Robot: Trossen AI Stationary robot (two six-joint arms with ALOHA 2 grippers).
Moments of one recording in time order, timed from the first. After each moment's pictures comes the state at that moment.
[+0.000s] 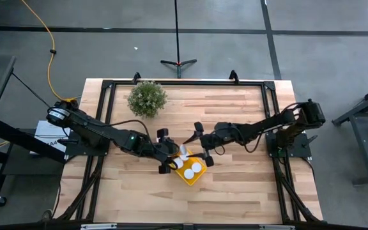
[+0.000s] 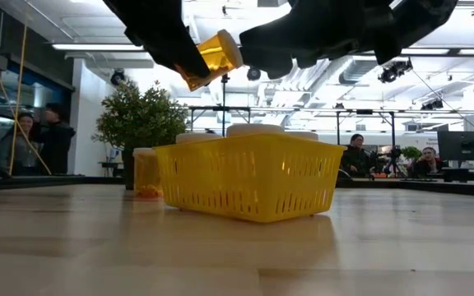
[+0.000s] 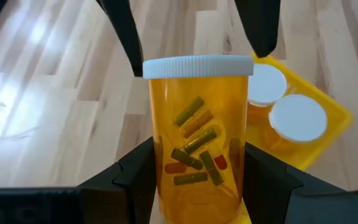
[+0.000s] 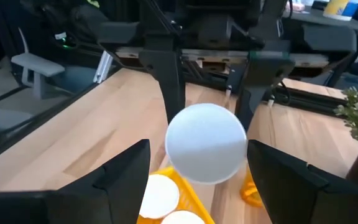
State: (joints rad) left arm -0.32 1.51 1.05 -0.36 -0.39 -0.21; right arm 0.09 1.60 0.76 0.63 -0.17 -0.14
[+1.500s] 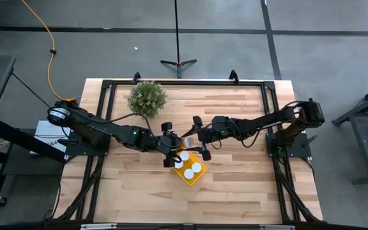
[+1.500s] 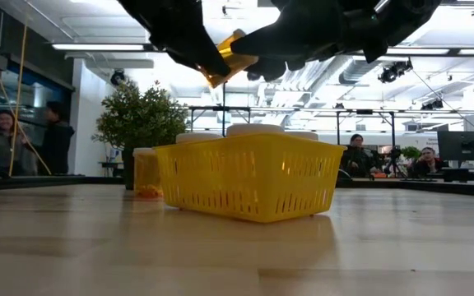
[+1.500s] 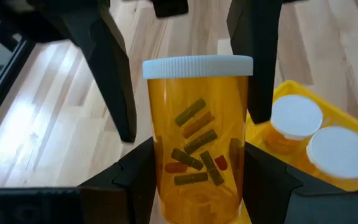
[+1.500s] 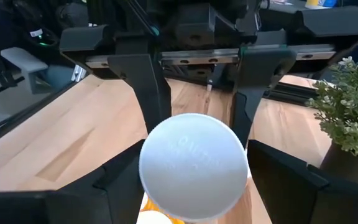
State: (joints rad) left arm -0.26 1.52 1.05 -0.25 -0.40 -0.08; right arm 0.02 1.60 0.81 0.55 -0.18 -0.14
